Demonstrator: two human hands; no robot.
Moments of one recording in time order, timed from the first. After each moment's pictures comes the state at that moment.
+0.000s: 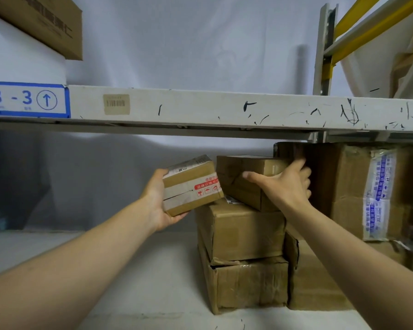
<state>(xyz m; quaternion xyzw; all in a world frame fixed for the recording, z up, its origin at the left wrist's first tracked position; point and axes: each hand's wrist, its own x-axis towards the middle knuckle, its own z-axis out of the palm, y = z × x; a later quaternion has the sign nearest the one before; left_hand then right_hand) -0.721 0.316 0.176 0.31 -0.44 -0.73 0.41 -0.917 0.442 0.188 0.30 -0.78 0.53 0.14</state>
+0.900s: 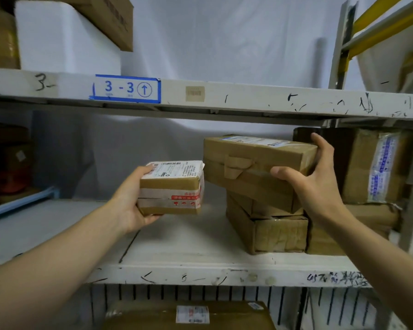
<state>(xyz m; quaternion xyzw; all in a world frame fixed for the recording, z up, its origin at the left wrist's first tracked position) -0.529 0.329 0.134 0.32 -0.46 -0.72 0.42 -0.776 0.523 0.150 0.47 -0.59 0.65 0.11</state>
